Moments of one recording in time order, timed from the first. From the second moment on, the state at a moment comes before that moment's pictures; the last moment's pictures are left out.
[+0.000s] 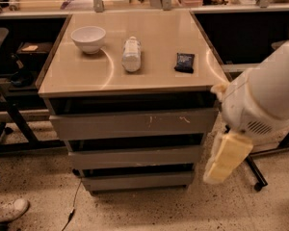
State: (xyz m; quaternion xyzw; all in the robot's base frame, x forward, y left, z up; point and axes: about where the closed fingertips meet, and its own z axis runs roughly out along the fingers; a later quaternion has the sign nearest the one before) arm 0.396 -0.139 0.892 -0.61 0.77 0.02 0.20
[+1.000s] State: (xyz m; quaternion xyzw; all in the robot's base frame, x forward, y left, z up) arm 0.377 -0.105 0.754 -0.61 0.77 0.07 0.16
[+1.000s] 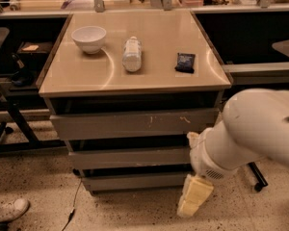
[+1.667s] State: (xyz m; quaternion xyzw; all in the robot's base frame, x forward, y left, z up) arm 0.411 -0.068 0.604 -0.59 0.78 0.12 0.17
